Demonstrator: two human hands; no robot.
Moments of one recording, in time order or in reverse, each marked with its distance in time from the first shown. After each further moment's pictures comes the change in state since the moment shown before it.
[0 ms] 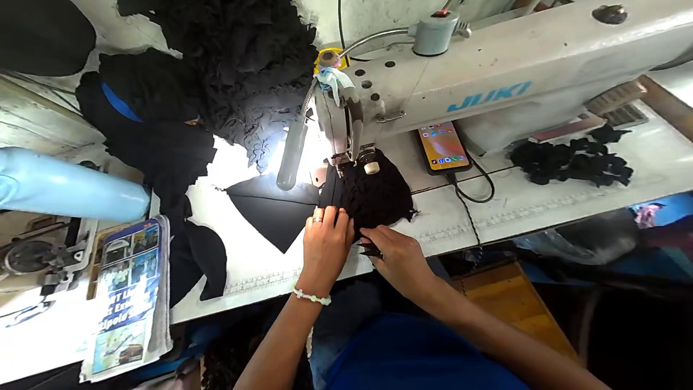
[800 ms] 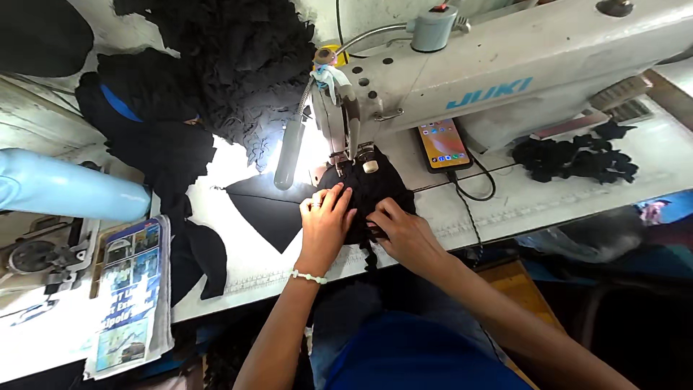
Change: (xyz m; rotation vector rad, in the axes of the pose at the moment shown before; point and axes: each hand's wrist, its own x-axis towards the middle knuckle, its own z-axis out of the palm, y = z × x) left_hand 0.018 -0.016 0.010 -0.125 -0.144 -0.031; right_hand 0.024 0.026 -0.020 -0.058 -0.162 -0.037
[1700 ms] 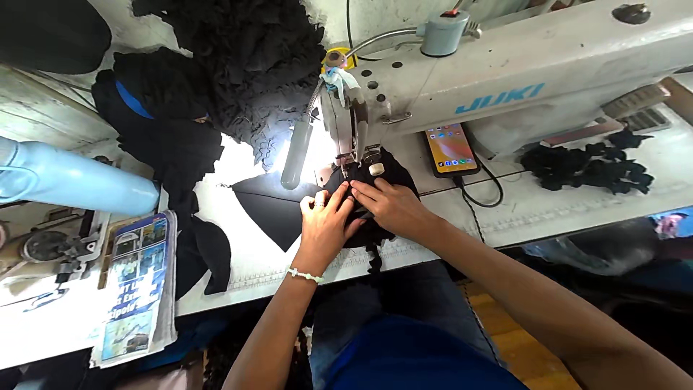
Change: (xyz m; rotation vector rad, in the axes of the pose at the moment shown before) left_hand 0.001 -0.005 -0.008 0.140 -0.075 0.067; right_hand 0.057 0.035 0.014 -0.240 -0.038 -0.387
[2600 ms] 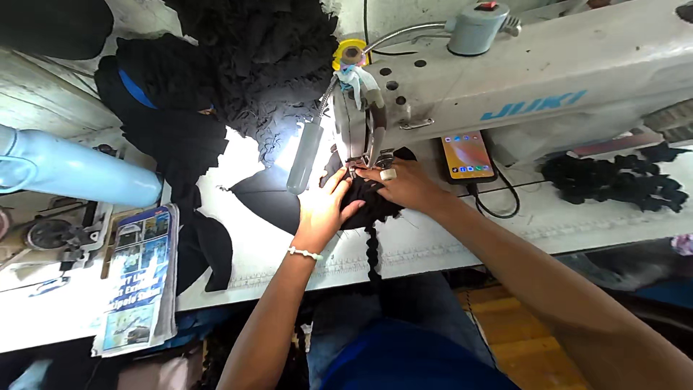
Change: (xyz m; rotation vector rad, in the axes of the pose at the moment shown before) left_hand 0.028 -0.025 0.002 -0.136 0.016 -0.085; right_hand 0.032 0.047 0.002 0.173 -0.126 0.130
